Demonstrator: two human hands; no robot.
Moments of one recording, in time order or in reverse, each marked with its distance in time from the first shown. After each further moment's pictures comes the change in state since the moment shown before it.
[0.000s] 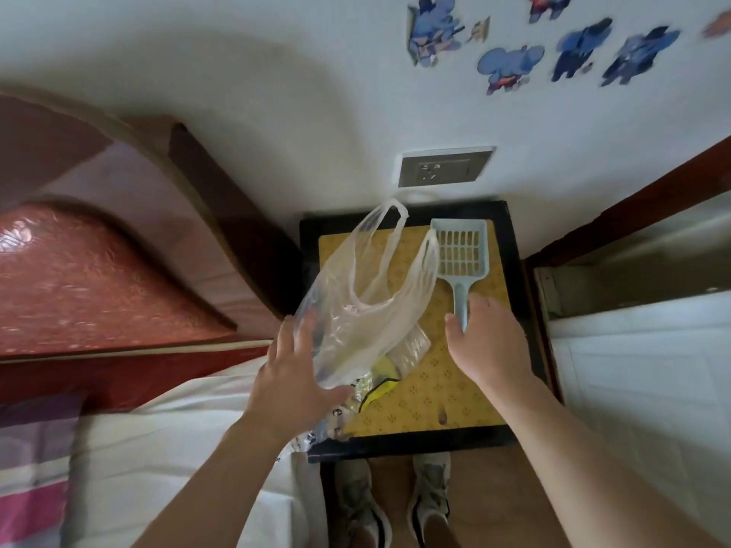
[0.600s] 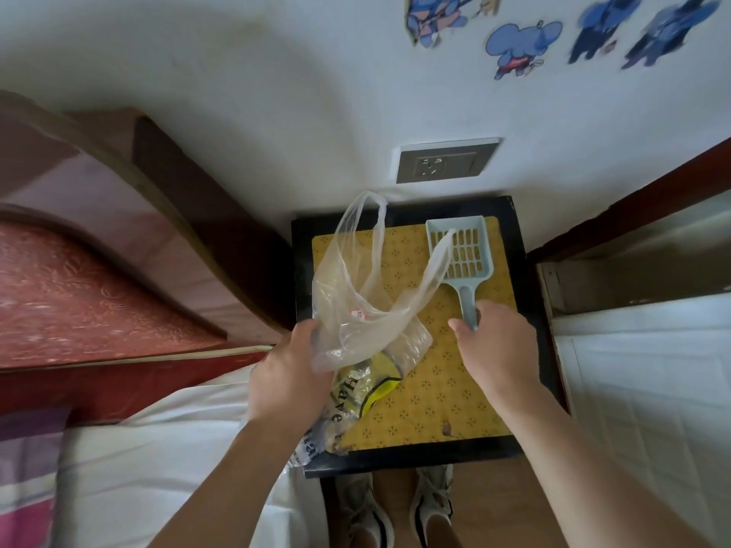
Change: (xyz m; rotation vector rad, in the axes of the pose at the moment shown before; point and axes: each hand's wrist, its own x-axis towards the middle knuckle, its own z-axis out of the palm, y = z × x) left_hand 0.019 0.015 0.001 -0.009 0.190 -0.052; right_hand 0.007 0.002 0.006 0.065 0.035 0.129
